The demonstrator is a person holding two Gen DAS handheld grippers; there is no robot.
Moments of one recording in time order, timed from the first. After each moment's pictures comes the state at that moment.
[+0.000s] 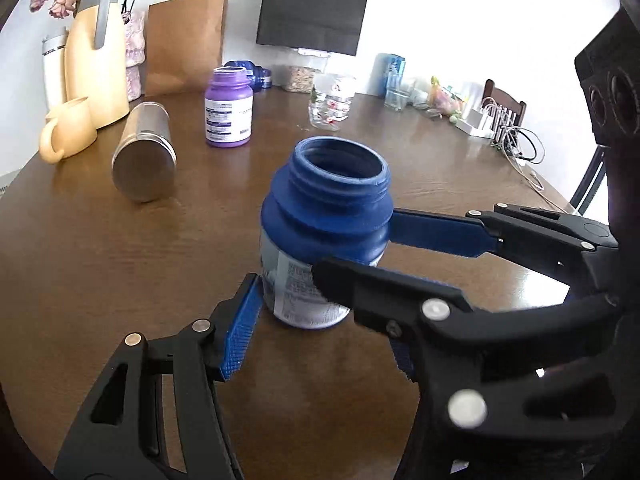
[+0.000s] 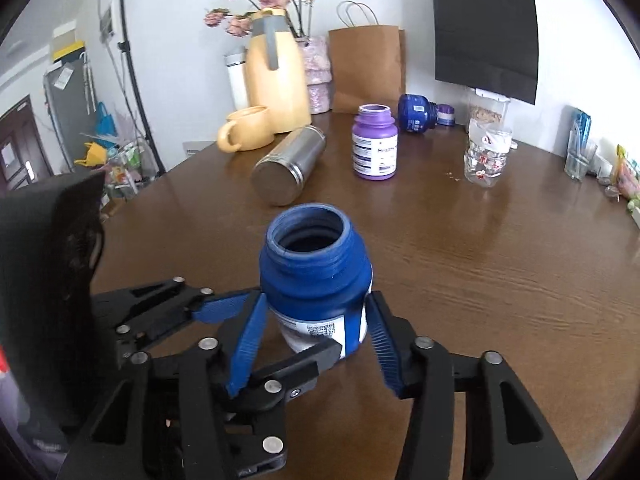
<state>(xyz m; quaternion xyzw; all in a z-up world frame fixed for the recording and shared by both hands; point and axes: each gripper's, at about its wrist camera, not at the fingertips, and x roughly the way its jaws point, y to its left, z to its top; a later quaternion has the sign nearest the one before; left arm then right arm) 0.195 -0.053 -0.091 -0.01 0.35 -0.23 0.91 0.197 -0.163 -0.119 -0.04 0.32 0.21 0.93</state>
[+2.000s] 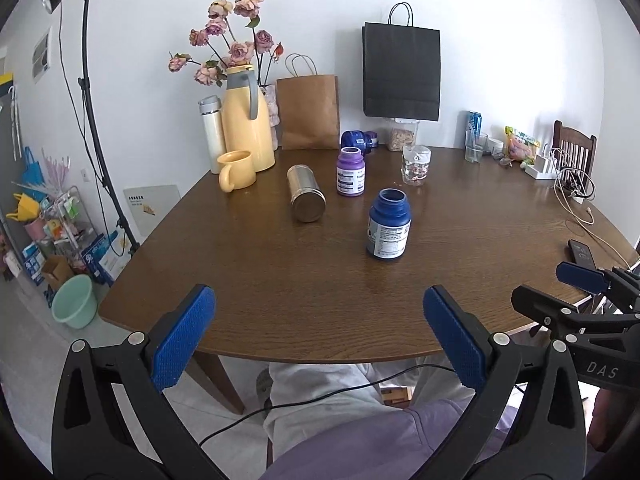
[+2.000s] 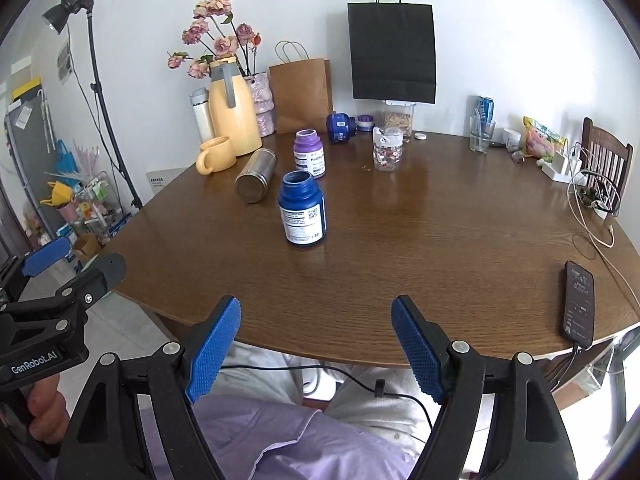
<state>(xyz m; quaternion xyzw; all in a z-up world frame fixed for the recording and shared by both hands) 0.010 -0.017 0.018 0.02 0.28 -0.01 0.96 0.023 -0.214 -0.059 0.00 0.30 0.10 0.95</state>
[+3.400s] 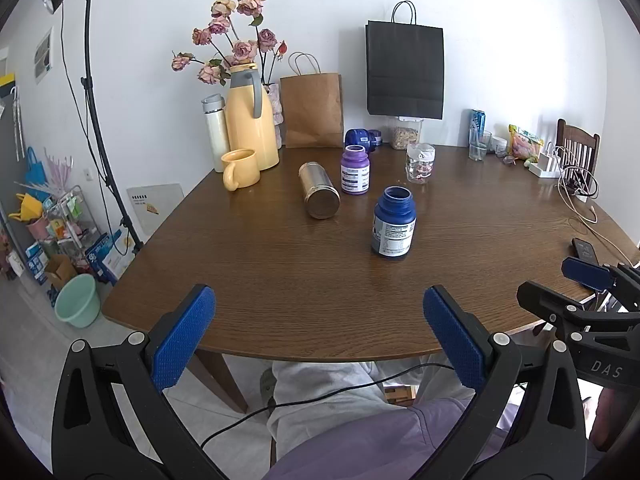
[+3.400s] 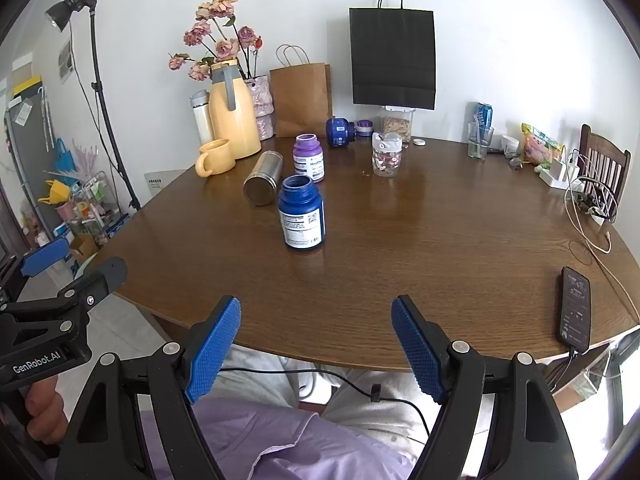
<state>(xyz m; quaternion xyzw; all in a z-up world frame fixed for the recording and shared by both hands) 0.012 -0.009 0.017 0.02 0.28 -0.01 0.96 0.021 -0.215 -0.059 0.00 0.30 0.10 0.95</state>
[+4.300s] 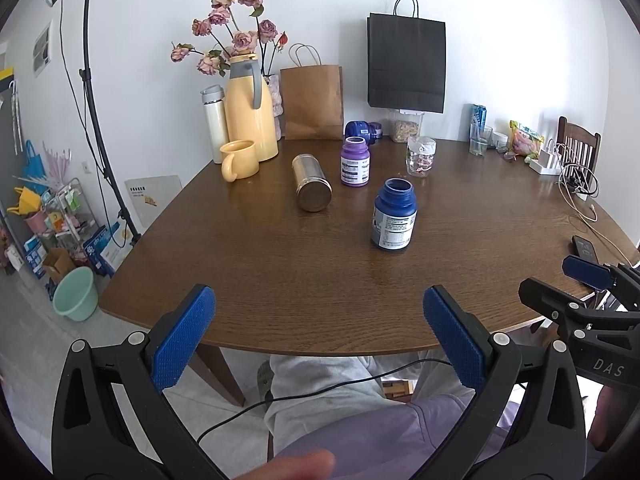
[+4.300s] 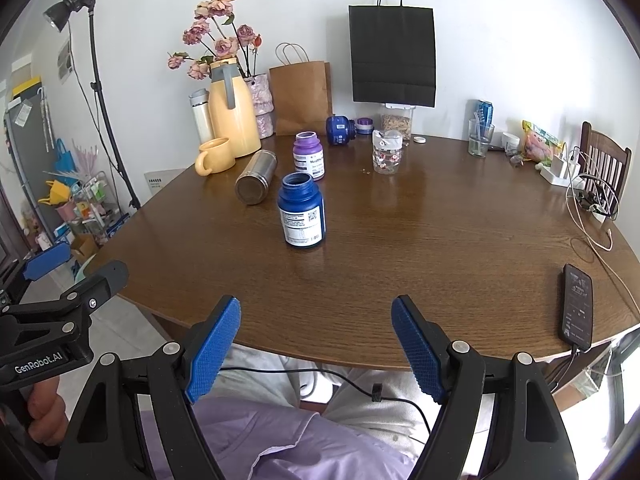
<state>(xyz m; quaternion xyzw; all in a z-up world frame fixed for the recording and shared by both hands) 0.013 -0.011 0.011 0.02 0.29 -0.01 0.96 0.021 -0.212 -0.063 0.00 0.30 0.10 0.95</state>
